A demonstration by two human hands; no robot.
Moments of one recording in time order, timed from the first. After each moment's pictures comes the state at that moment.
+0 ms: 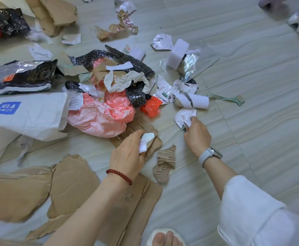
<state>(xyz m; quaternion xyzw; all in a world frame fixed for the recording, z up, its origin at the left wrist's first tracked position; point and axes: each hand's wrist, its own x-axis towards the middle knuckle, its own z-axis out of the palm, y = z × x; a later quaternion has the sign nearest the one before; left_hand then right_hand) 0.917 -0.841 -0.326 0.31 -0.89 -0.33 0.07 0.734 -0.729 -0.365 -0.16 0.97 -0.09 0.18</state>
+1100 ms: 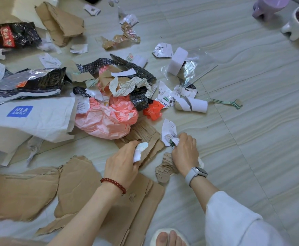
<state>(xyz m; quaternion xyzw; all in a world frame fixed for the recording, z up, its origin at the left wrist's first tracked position) 0.946 -0.845 -0.325 0.31 -0.90 -0.30 0.03 0.800 -0.726 -0.374 -0.22 0.96 -0.11 0.11</state>
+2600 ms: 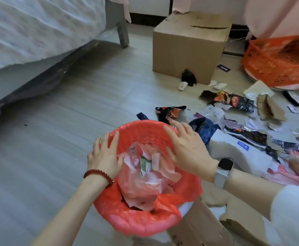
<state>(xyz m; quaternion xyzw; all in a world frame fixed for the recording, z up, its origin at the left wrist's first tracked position) 1.447 -0.981 -0.167 0.74 -0.67 -0.09 0.02 1.220 -0.996 -0.147 -0.82 0.57 -0.09 0.03</state>
